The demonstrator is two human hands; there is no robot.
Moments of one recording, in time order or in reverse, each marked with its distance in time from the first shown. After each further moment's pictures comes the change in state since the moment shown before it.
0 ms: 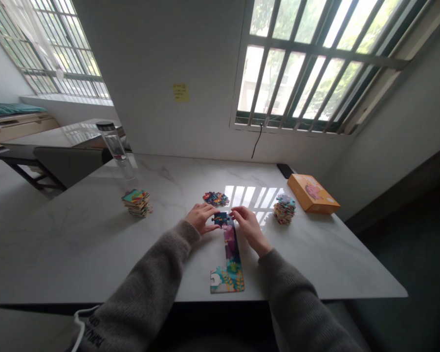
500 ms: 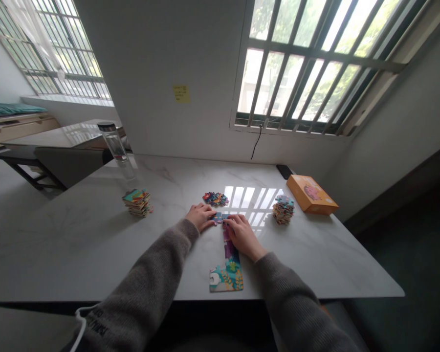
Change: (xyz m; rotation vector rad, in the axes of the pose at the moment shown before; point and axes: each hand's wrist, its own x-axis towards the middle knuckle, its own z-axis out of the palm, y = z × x) left_hand 0.002 -0.019 0.021 0.080 -0.180 -0.178; right_hand -0.026 0.011 0.000 -0.810 -0.208 -0.438
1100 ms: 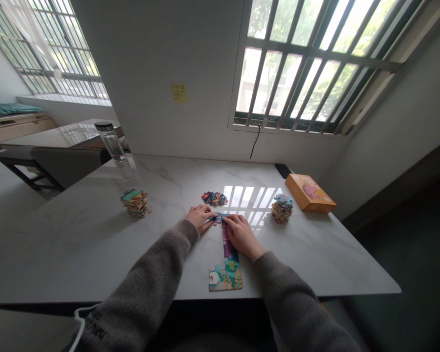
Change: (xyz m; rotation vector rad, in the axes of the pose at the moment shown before) left_hand -0.004 0.008 0.003 -0.048 0.047 -0.007; right_hand -0.001 -0.004 0.000 -0.088 -0.065 0.044
